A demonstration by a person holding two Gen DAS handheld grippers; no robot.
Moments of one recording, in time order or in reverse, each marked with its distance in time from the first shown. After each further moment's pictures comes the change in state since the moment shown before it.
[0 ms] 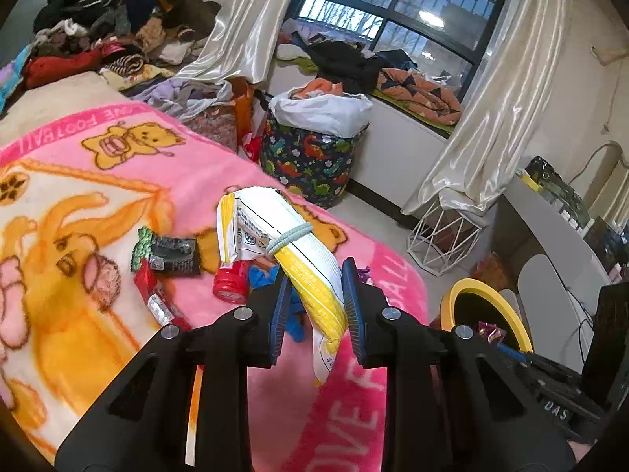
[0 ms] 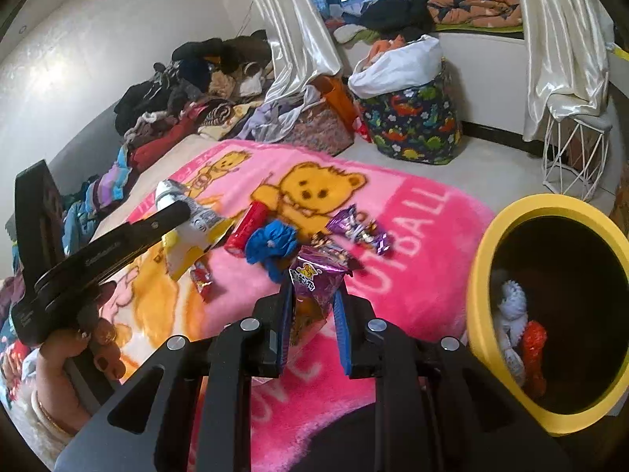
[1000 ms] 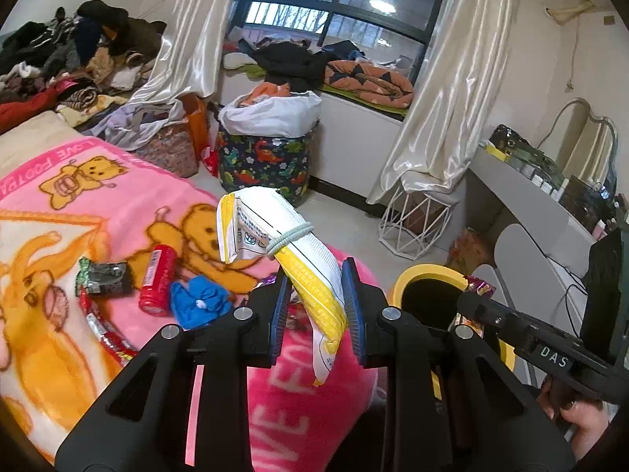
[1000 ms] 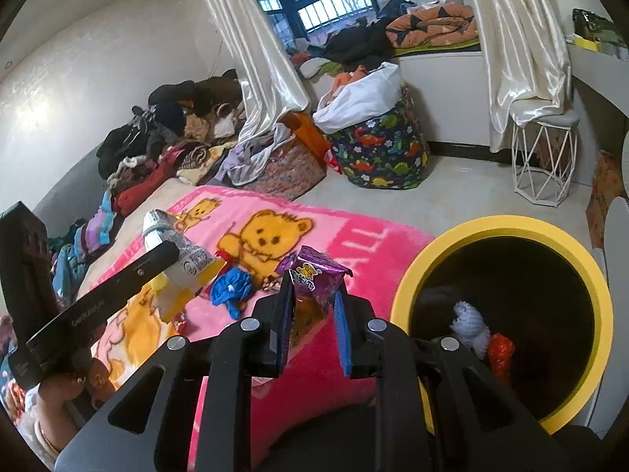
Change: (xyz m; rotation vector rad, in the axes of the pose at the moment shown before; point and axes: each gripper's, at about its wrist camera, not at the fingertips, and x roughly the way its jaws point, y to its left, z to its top) left arm 0.004 -0.080 -0.003 0.146 0.000 -0.092; right arm -0.049 -0.054 0.012 0.093 -0.130 -0.061
